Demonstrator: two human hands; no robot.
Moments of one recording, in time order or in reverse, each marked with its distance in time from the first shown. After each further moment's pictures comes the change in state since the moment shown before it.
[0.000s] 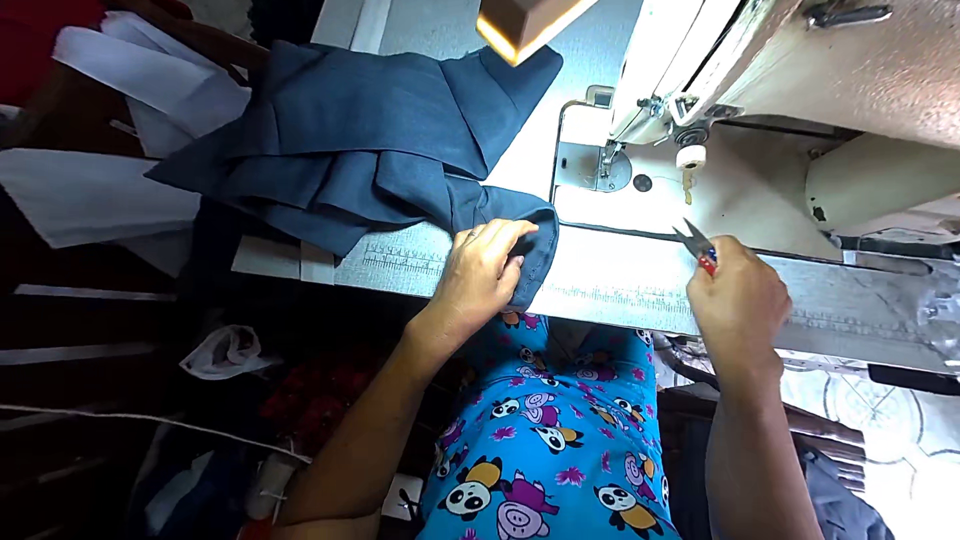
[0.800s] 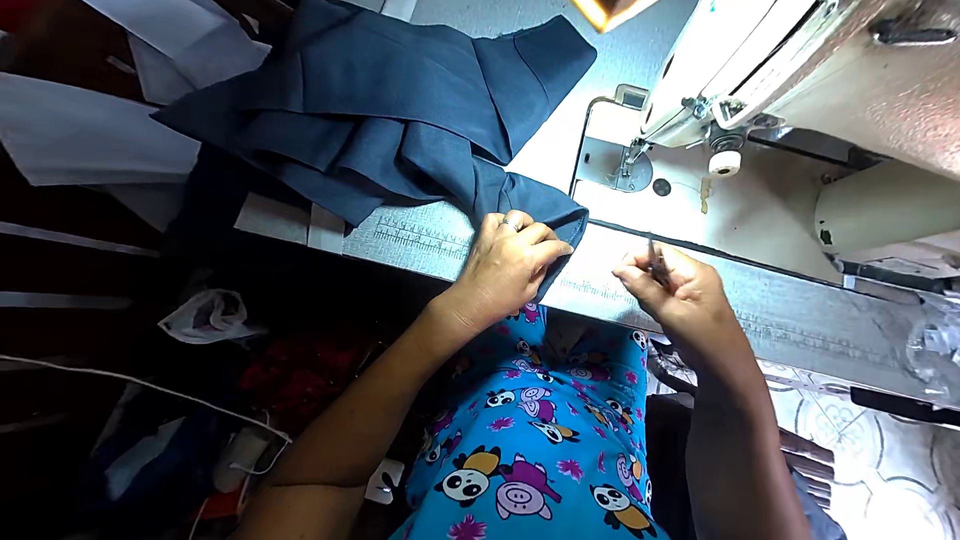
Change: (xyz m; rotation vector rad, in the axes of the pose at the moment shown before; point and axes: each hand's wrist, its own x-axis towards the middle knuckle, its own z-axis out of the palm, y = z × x) left_hand 0.001 0.001 0.013 0.063 0.016 0.177; right_hand -0.011 -0.035 -0.001 0.838 -0.387 -0.433
